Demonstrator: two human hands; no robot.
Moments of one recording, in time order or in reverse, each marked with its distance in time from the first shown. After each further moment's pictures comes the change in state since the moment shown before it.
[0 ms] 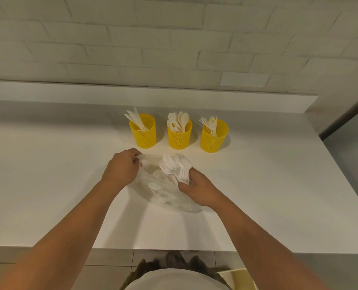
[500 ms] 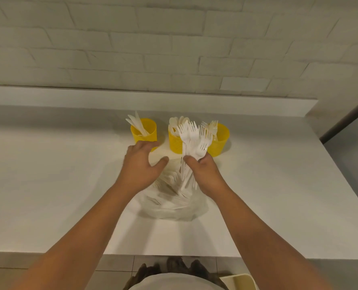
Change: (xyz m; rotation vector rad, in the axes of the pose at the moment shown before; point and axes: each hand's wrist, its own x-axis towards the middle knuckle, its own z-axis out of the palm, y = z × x) left_hand -0.022 0.048 -0.002 -0.144 0.132 0.241; right_hand 0.023 -0.039 -0.019 0.539 0.282 -0.042
